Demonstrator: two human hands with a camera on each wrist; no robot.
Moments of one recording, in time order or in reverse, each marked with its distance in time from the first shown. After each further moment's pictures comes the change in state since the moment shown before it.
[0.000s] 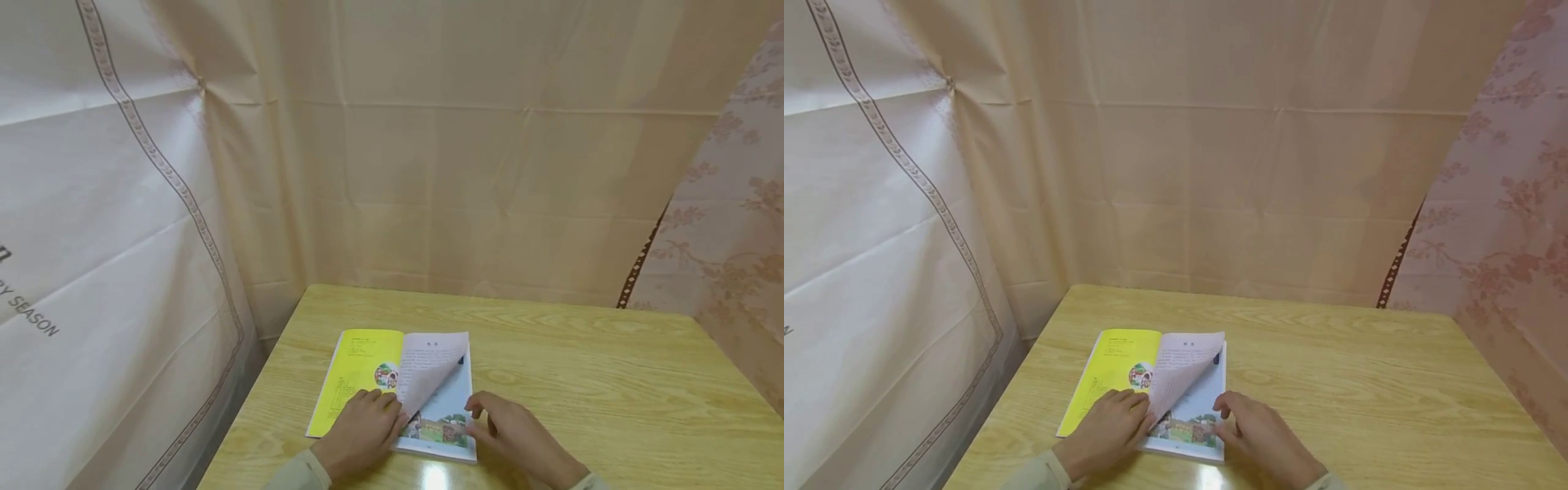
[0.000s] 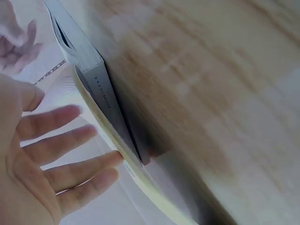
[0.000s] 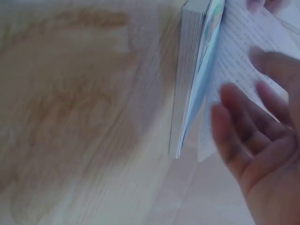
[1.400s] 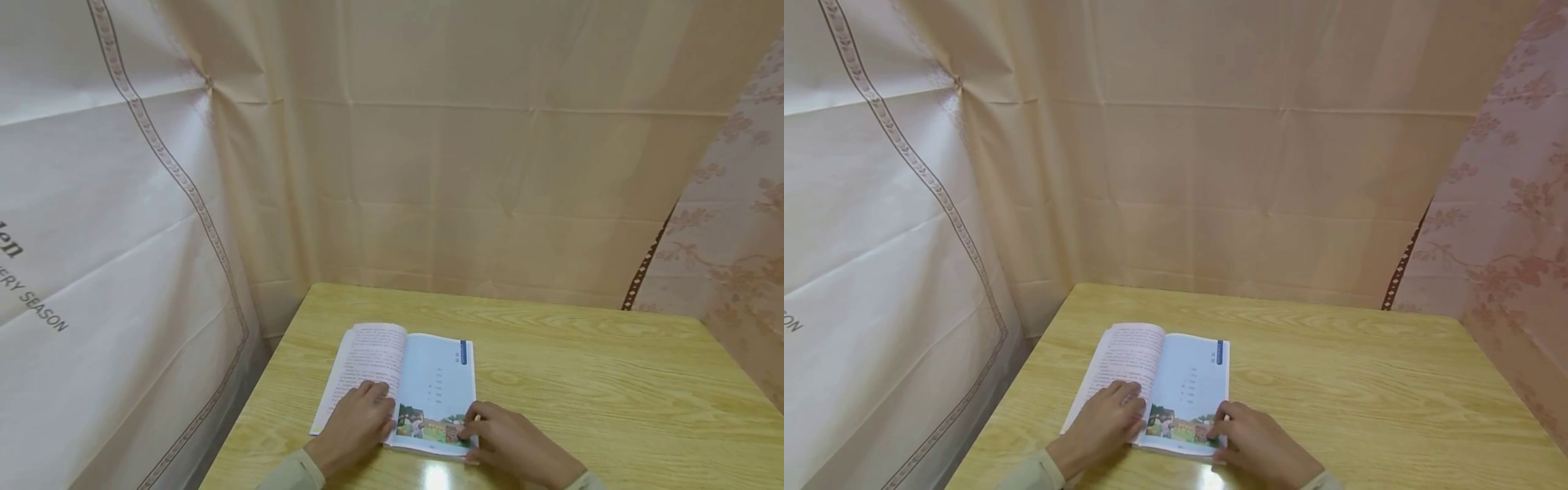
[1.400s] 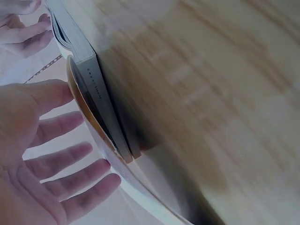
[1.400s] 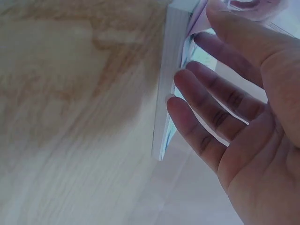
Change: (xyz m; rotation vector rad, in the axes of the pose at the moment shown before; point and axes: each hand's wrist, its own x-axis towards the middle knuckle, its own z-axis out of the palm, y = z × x) left_hand -0.011 -0.018 0.010 0.039 0.269 0.044; right_hand 0.005 -0.004 0.001 -0.145 -0.219 -0.163
